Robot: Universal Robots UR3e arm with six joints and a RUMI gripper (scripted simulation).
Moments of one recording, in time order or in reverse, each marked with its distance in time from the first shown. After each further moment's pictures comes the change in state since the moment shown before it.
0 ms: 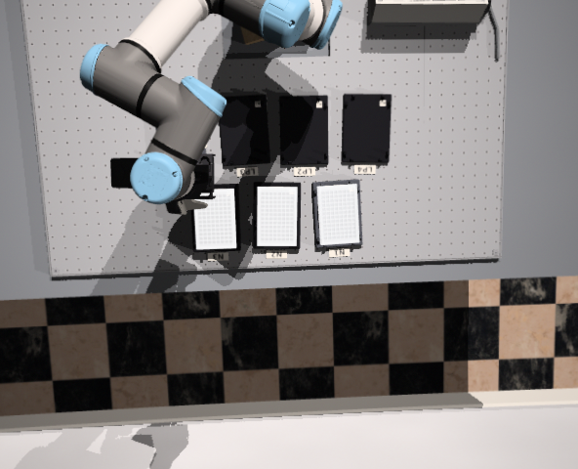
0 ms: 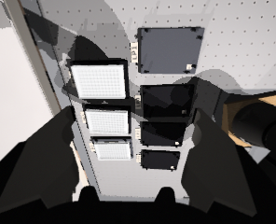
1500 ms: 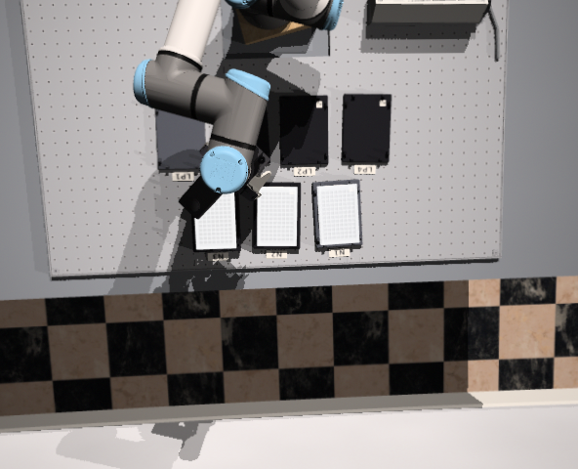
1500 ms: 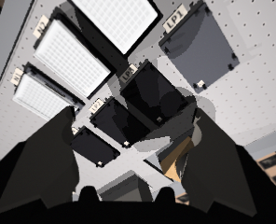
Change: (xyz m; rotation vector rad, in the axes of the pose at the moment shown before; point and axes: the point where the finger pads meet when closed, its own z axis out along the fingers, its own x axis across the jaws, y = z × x) arm 0.008 0.085 0.053 -0.015 0.025 -0.801
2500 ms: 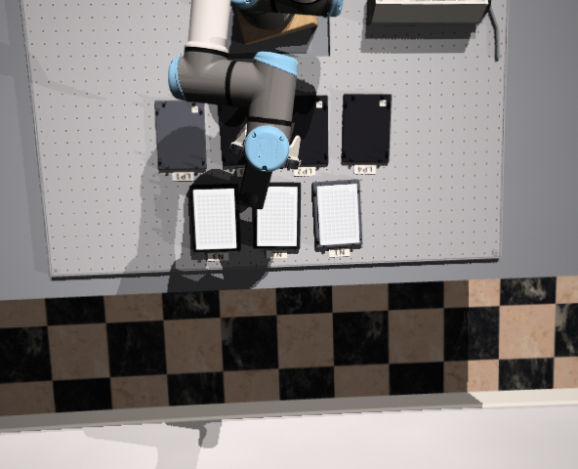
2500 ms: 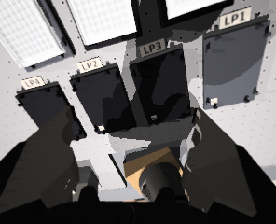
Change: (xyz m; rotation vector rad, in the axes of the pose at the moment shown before) arm -0.022 0.063 0.043 -0.011 0.017 -0.521
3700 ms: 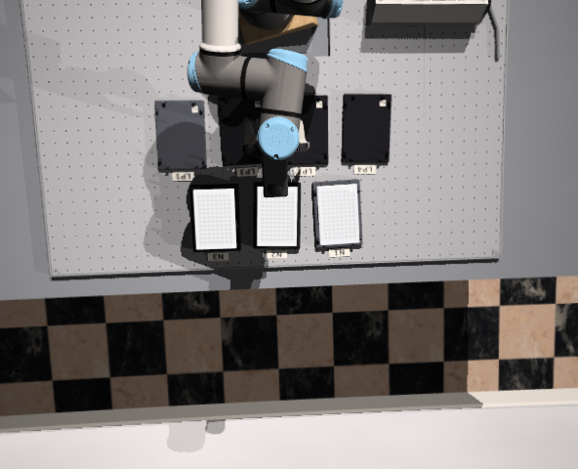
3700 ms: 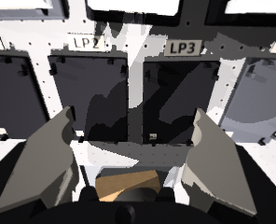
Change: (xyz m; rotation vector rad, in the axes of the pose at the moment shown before) arm -0.015 0.019 0.074 -0.002 0.009 -0.292
